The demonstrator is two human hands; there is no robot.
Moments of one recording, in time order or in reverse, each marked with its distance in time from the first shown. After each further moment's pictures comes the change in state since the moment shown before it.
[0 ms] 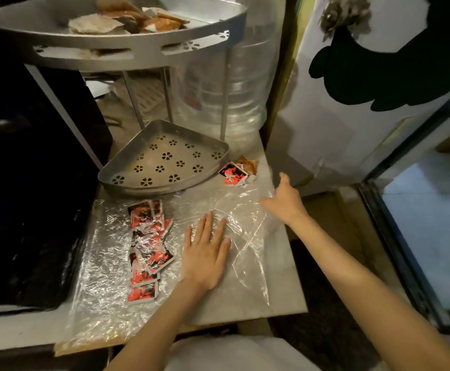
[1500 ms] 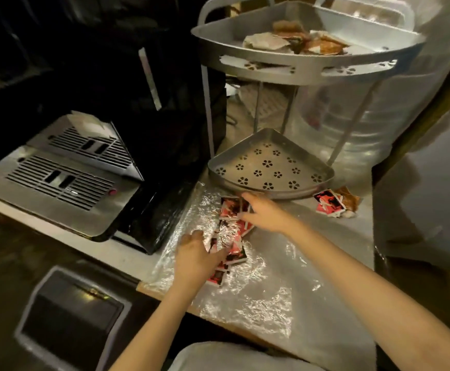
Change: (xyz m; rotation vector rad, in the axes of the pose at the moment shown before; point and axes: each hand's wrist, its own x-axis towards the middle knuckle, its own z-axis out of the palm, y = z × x) left_hand -0.070 -0.076 -0.069 -0.378 0.246 -0.811; right_hand -0.018 -0.123 0.129 -0.505 -0.614 -0.826
